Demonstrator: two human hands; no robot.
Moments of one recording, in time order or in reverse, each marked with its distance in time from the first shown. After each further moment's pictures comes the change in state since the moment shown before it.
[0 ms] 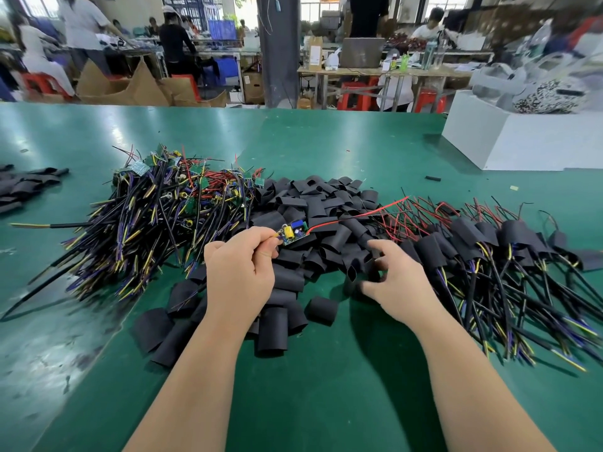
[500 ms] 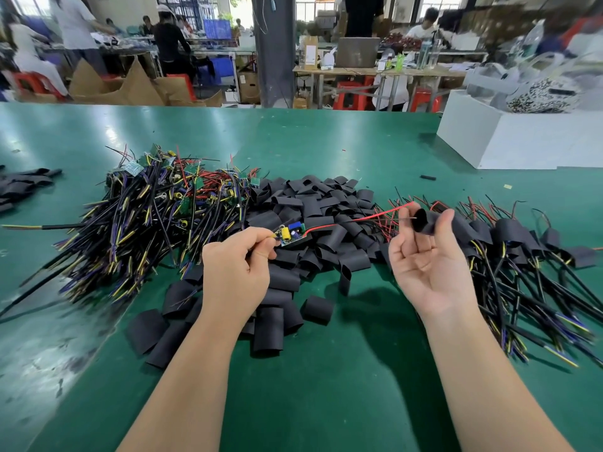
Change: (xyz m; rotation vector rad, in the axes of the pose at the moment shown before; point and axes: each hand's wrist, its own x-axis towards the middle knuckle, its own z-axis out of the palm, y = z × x) left_hand 0.001 -0.011 0.004 -0.109 -0.004 0.007; right_hand 0.001 -0.016 -0.030 1.900 0.086 0.143
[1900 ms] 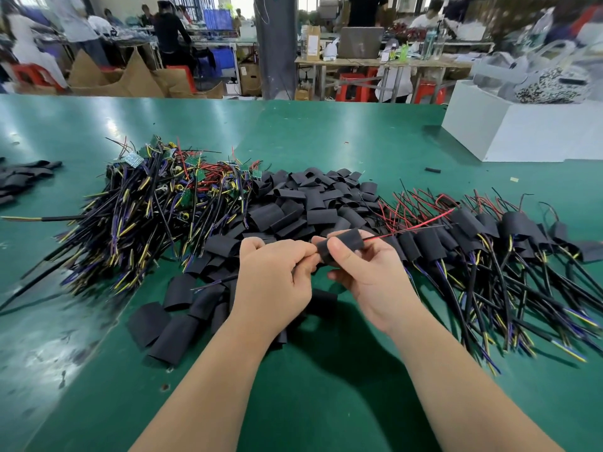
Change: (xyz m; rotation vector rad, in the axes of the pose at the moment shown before) left_hand -0.017 0.028 0.021 0.202 -0.111 0.148; right_hand -0.026 0.058 0.015 -0.815 -0.227 0.041
